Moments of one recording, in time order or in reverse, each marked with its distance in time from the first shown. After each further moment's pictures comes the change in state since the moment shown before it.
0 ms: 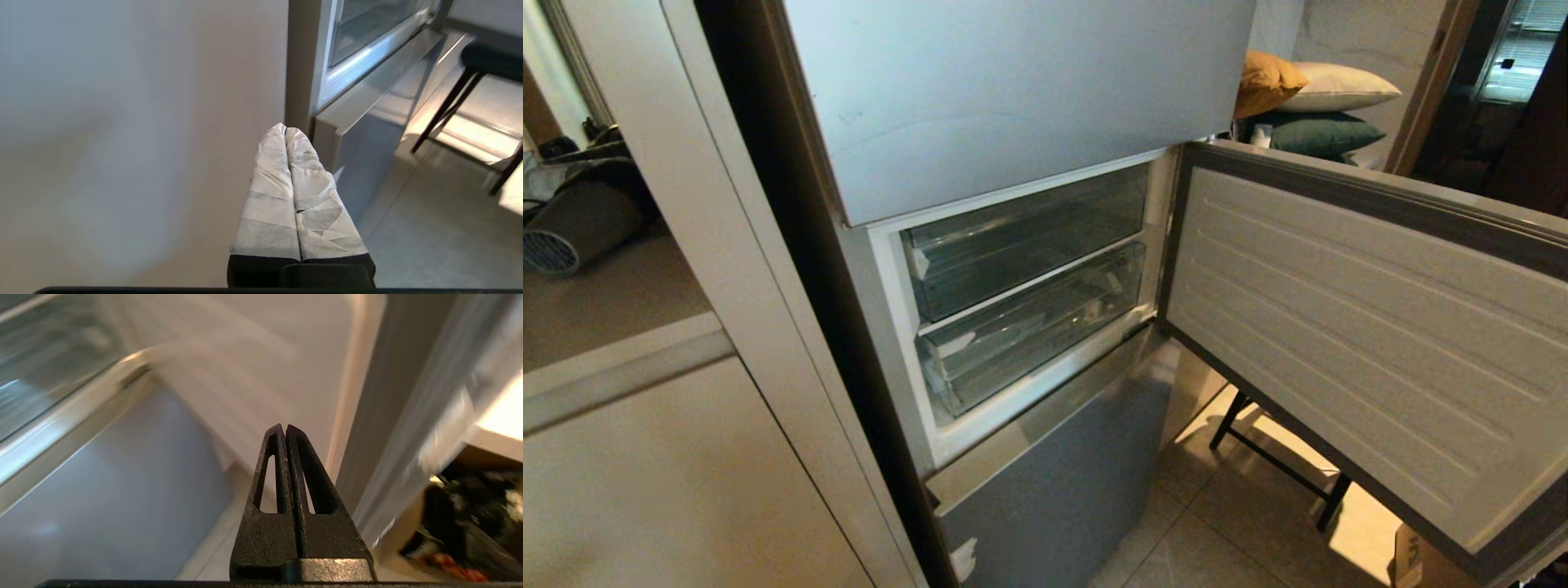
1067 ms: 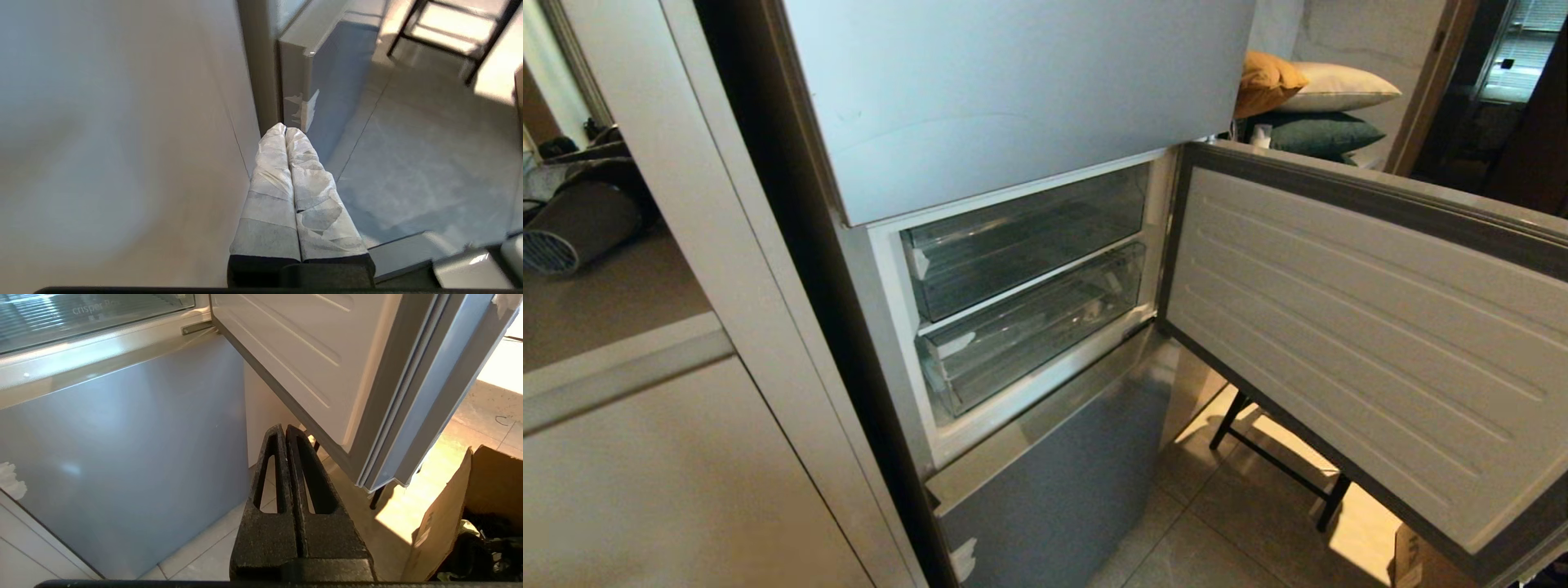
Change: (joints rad) left arm -0.114 0.272 -0.002 0.011 -0.058 0.146; right arm 0.050 -0.851 0.484 0.209 0.203 -0.133
